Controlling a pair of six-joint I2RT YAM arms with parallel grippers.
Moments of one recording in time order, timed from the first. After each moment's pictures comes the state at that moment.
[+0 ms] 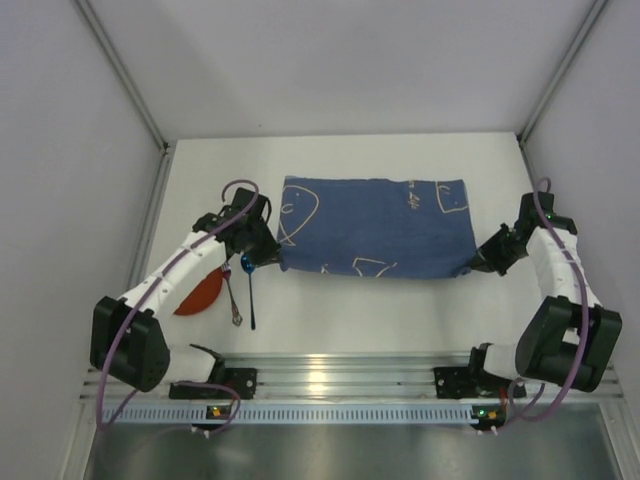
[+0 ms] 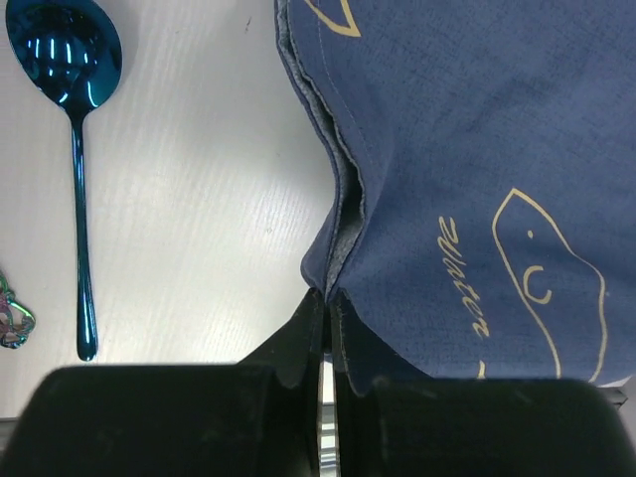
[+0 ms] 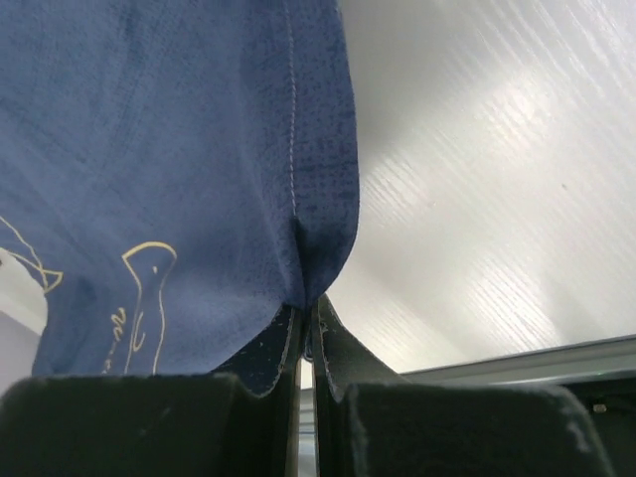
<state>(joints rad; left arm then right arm) -0.40 1.32 1.03 -0.74 0.04 -0.90 -0.28 1.28 0.94 -0.94 -0.27 0.63</state>
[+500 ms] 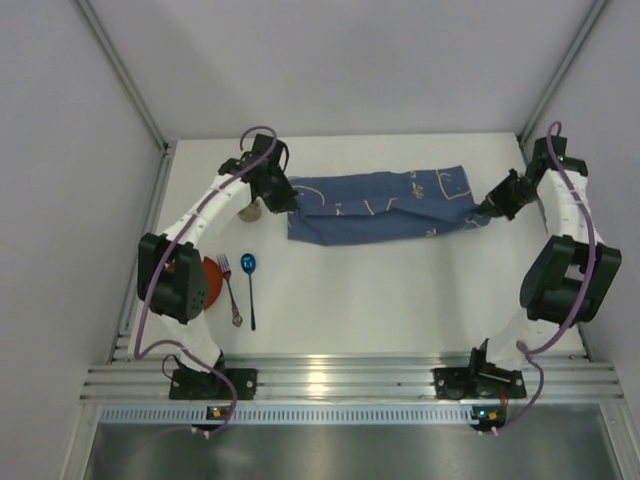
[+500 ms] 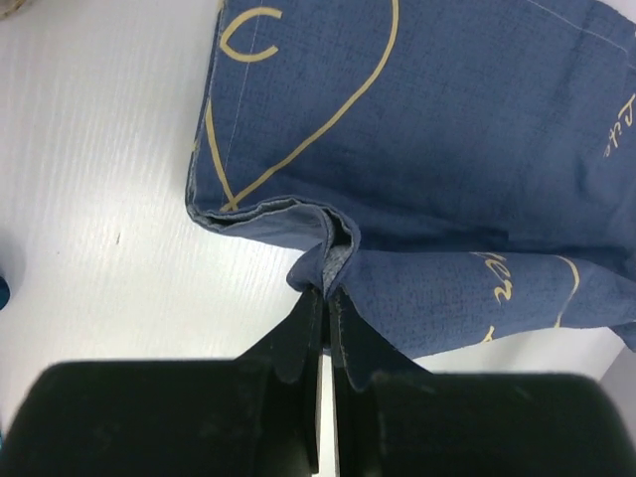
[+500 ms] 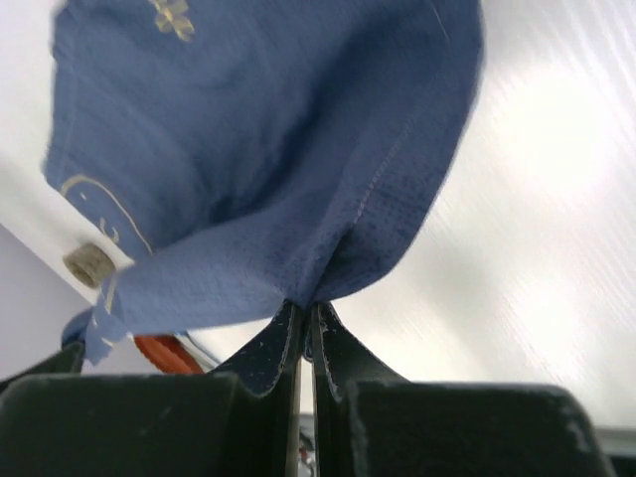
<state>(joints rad) -0.37 1.79 1.57 -0.74 0.02 -0.86 -0.28 1.75 1.56 -1.01 -0.37 0.62</state>
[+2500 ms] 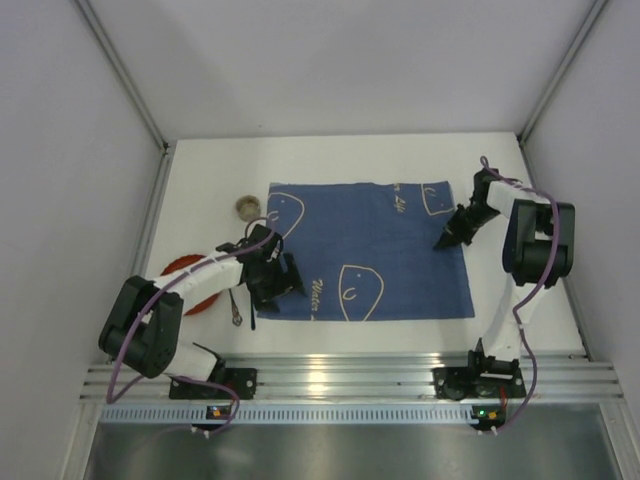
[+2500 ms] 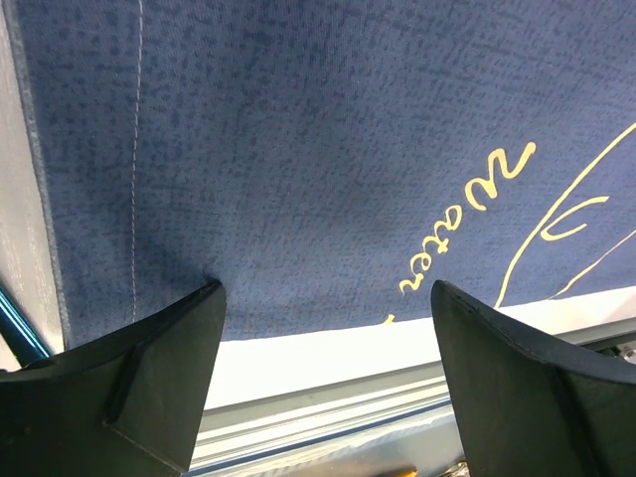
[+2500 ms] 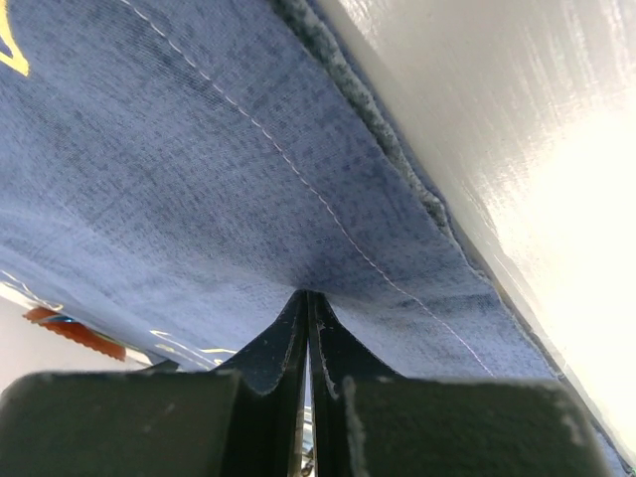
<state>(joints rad) -0.47 1.43 0.73 -0.54 0.21 -0.87 -0.10 2.02 1.36 -0.83 -0.38 0.58</state>
